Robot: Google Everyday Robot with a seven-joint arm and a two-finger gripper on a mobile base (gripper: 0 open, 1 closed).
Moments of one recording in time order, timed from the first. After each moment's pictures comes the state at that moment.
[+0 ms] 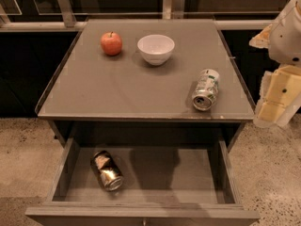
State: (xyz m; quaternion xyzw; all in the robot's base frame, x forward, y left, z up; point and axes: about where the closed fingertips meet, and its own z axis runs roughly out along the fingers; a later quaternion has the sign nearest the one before) arm 0.438 -0.217 0.976 -0.60 0.78 -0.03 0.16
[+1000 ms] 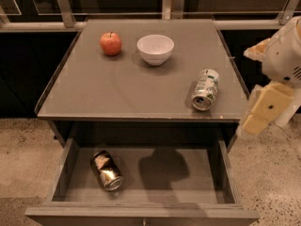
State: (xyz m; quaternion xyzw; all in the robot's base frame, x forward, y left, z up) arm 0.430 -0.196 0.959 -0.57 0.79 0.01 0.22
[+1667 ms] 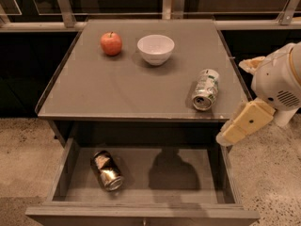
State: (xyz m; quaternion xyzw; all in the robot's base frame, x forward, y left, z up) arm 0.433 -0.181 0.933 -0.51 0.80 0.04 0.30
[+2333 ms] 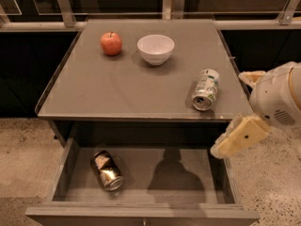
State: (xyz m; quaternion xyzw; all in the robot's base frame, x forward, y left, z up) arm 0.418 -0.173 0.915 -0.50 0.81 0.05 0.32
